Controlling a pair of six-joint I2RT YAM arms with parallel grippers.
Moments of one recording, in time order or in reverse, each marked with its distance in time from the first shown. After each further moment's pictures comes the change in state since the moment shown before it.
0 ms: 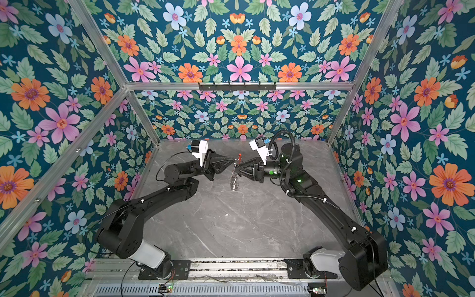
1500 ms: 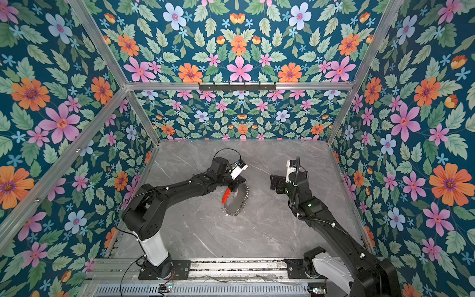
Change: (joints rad) left arm -0.128 0.265 0.189 -1.443 -0.620 0.897; right arm -0.109 -0.264 -0.441 -0.245 1.097 -0.061
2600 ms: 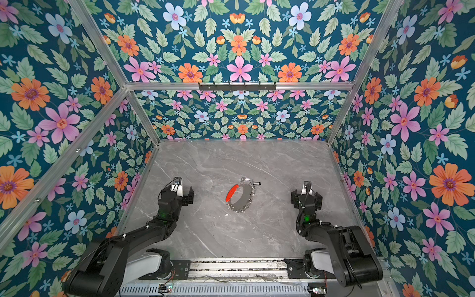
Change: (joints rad) left arm 0.432 -0.604 -0.955 0.646 -0.698 -0.035; right arm -0.232 0.305 -0.495 0.907 0.276 -0.407
